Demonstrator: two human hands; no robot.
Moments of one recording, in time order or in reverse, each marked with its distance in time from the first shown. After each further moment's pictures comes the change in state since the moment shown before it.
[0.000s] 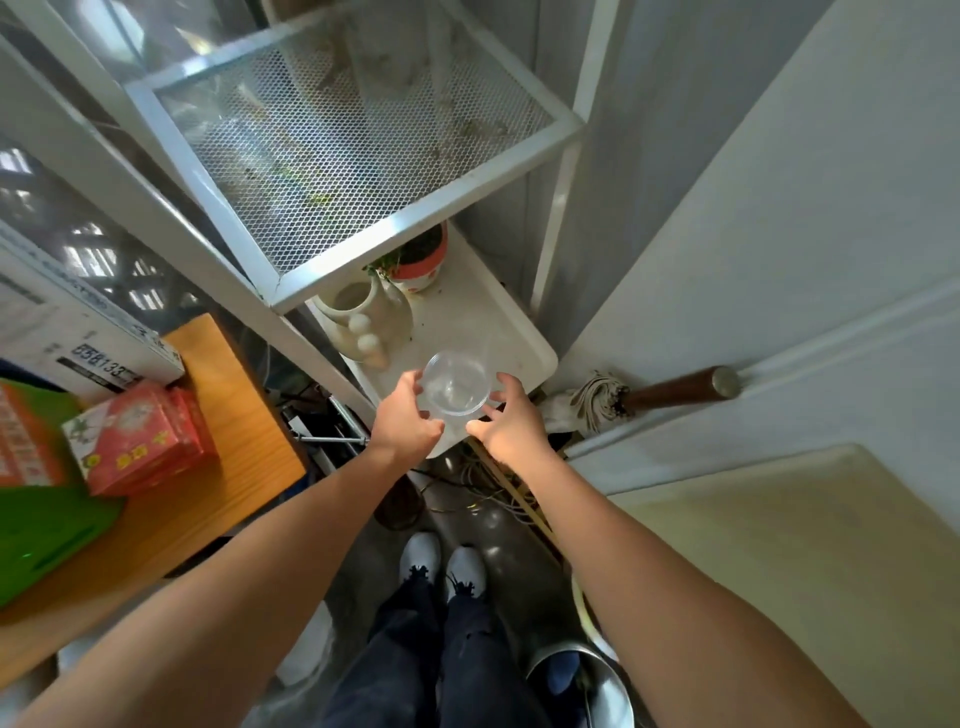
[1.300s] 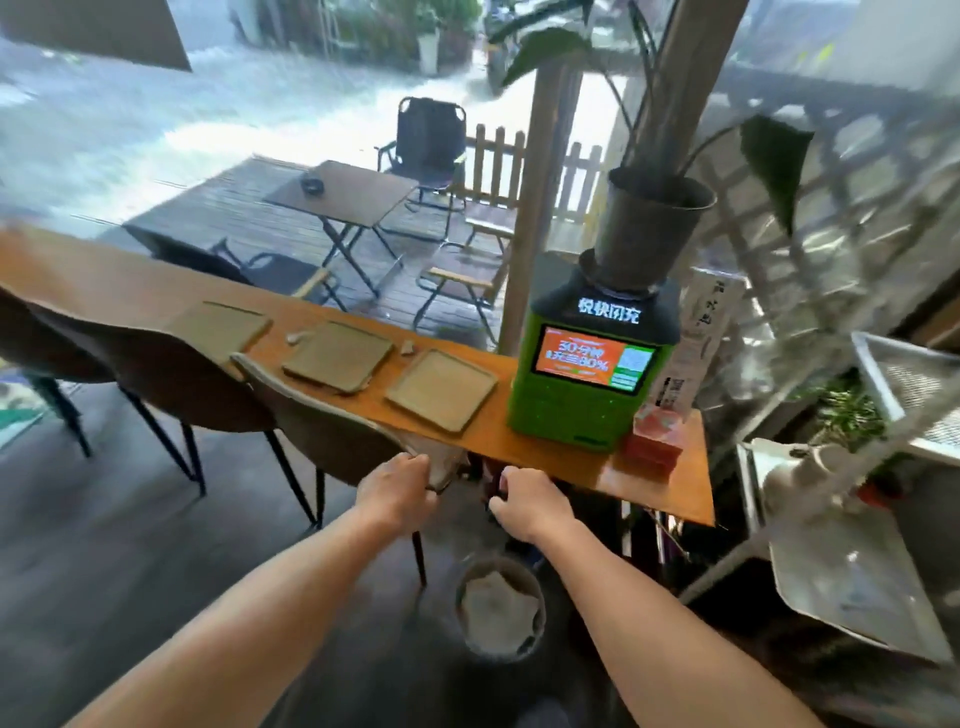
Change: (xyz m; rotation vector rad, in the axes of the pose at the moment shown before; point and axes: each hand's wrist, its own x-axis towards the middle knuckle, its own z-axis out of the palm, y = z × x) left_hand -0.513 -0.354 -0.258 0.290 0.633 -0.412; right_hand -0.429 -0.023 0.400 -1.226 -0.467 -0.979
